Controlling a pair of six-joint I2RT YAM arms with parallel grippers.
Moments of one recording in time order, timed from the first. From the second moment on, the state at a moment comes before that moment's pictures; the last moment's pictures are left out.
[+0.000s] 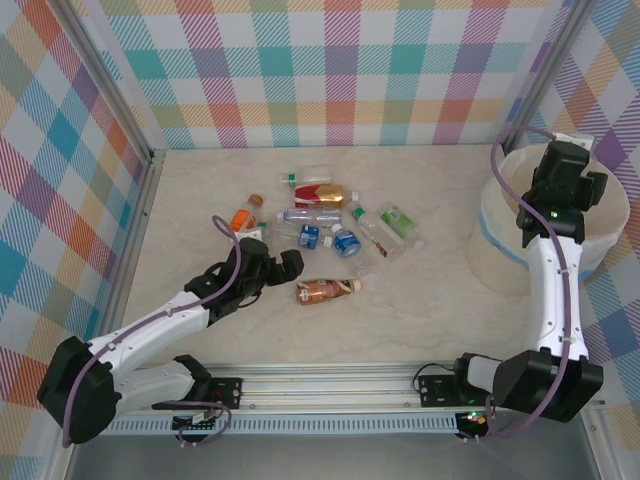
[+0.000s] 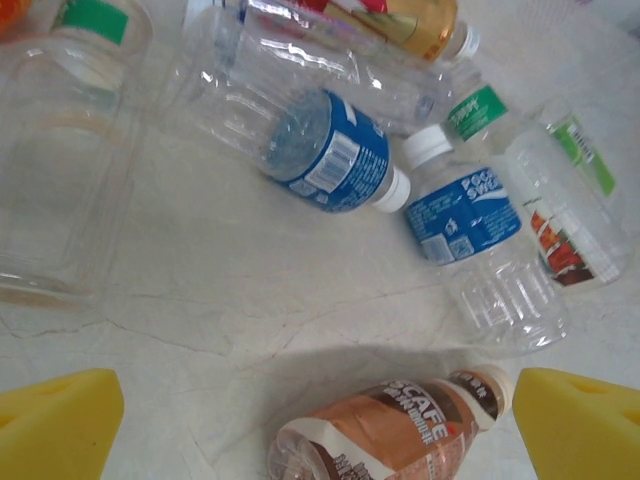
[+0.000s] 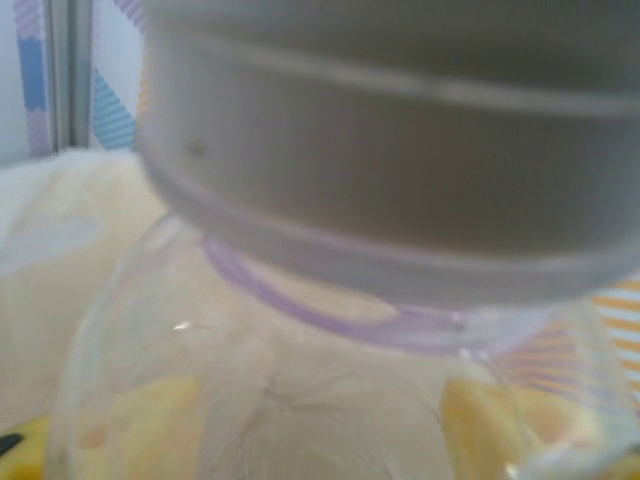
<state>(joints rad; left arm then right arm) -0.67 1.12 0.65 -0.25 -0.12 -0.76 -0.23 1.22 1.30 -0.48 0.62 -0.23</state>
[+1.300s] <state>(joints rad) -0.75 1.40 0.81 -0.41 0.09 0.29 0.11 1.06 1.28 -0.67 -0.32 0.20</state>
